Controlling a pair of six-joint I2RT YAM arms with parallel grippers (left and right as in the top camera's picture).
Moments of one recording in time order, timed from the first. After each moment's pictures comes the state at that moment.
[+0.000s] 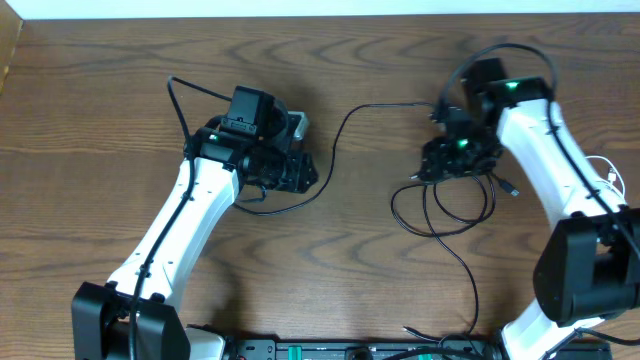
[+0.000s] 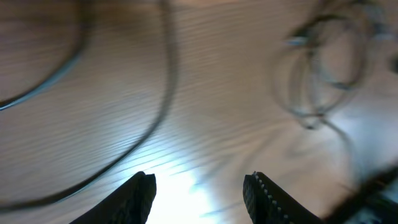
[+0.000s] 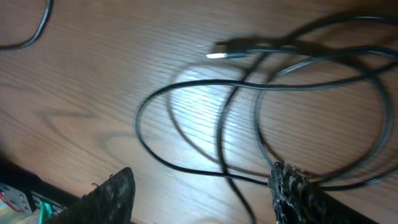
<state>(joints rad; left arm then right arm) -0.28 1.53 1.18 -0.87 0.39 -0.11 0.18 1.82 1.46 -1.21 -0.29 -0.03</state>
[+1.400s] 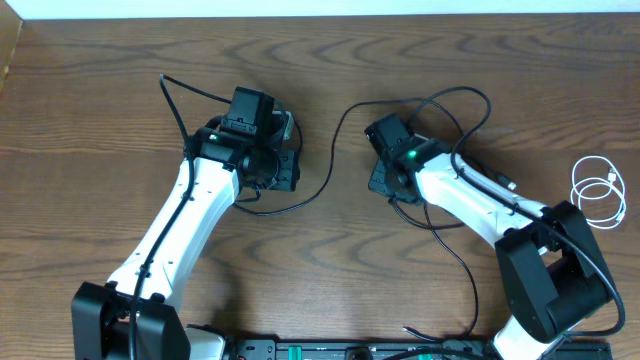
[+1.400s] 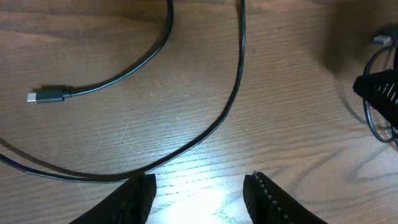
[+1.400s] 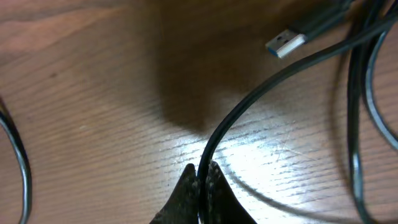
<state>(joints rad) -0.28 1.53 1.18 -0.89 0.20 -0.15 0.54 1.82 1.16 -0.66 0.08 0.90</state>
